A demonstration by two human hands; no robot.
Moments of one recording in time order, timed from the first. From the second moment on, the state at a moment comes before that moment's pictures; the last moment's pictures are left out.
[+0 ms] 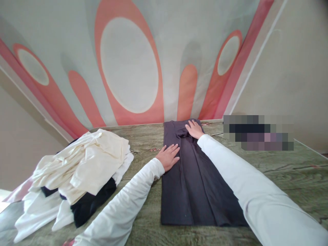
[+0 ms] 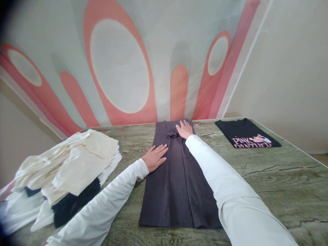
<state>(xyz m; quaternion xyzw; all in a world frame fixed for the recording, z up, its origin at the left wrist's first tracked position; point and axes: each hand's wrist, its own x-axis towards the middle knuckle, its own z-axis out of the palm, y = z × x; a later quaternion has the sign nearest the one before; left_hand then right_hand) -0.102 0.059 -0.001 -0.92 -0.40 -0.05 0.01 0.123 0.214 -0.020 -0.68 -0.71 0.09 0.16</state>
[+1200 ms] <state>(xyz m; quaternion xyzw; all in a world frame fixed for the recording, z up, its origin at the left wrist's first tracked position) -0.102 0.061 -0.003 -0.92 -0.40 -0.03 0.02 0.153 0.043 -0.001 -0.43 -0.90 0.06 0.10</state>
